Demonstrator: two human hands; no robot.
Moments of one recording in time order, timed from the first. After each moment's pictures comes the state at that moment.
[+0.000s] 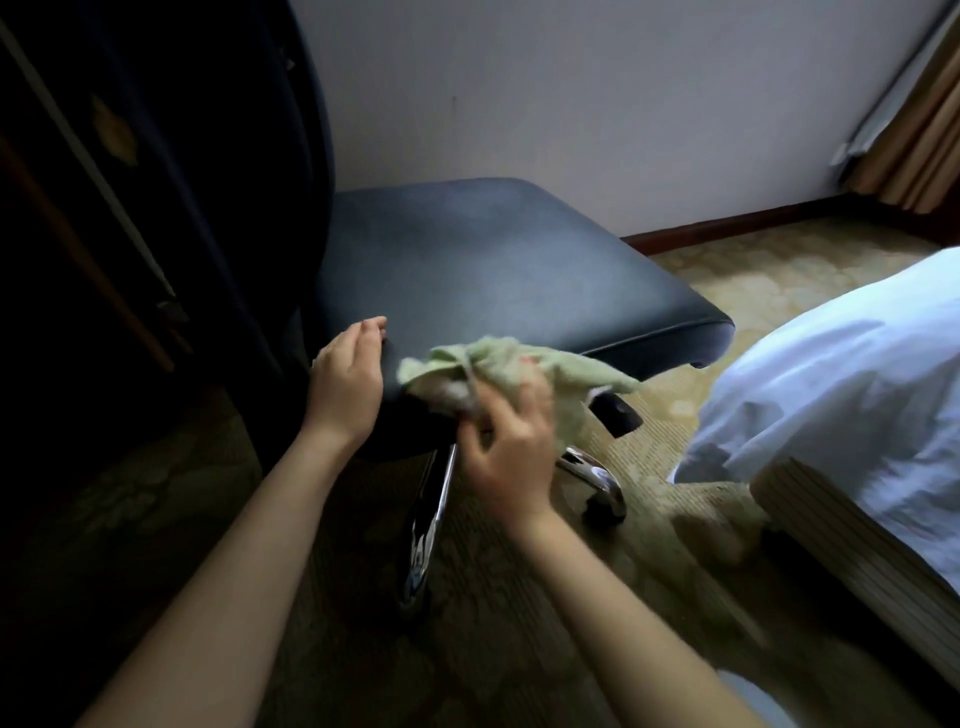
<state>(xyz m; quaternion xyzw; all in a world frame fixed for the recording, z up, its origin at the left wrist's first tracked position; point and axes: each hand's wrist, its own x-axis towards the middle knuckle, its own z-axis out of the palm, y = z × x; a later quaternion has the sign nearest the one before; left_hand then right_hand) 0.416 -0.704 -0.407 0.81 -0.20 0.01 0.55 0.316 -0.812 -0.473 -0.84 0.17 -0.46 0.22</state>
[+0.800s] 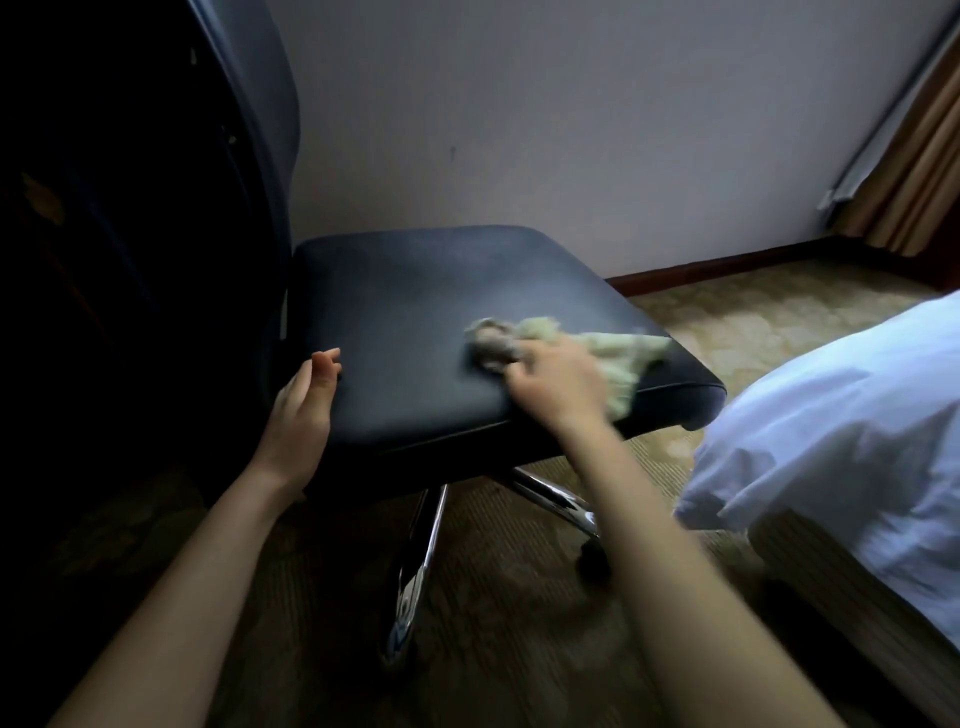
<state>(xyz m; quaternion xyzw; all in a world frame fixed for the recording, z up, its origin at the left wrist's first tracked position) 0.439 -0.684 -0.404 0.77 -0.23 -0.06 0.60 0.359 -0.915 -0.400 -0.93 0.29 -0.22 0.09</state>
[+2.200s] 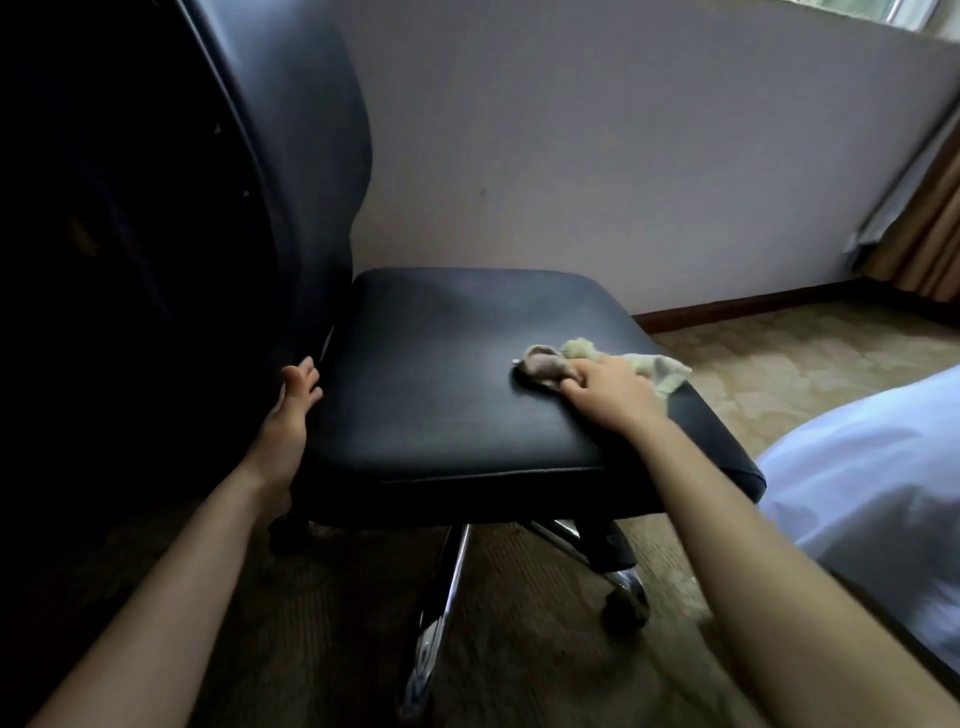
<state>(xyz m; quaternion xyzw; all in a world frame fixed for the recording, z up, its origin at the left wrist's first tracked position) 0.499 -0.667 -0.407 0.72 -0.17 -0.09 0.67 0.377 -0.965 -0.377 -0.96 0.26 -0.09 0.09</state>
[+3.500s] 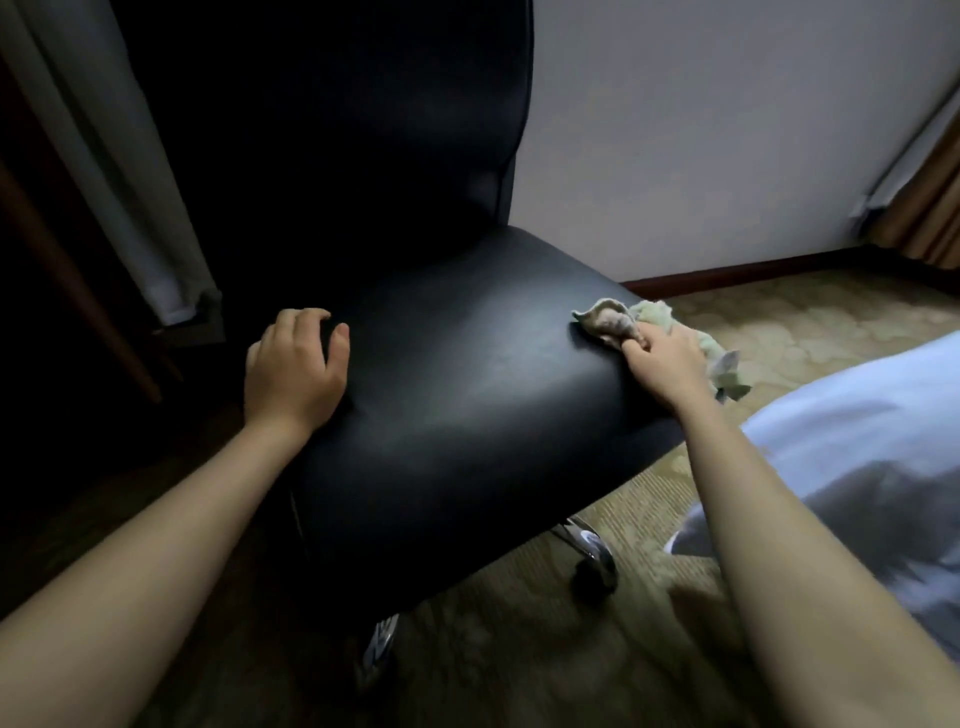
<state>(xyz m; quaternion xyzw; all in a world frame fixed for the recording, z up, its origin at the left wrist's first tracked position) 0.496 -0.732 -0.402 0.92 -0.22 0.22 0.26 0.349 -1.074 -0.412 -0.90 0.37 -0.17 0.15</state>
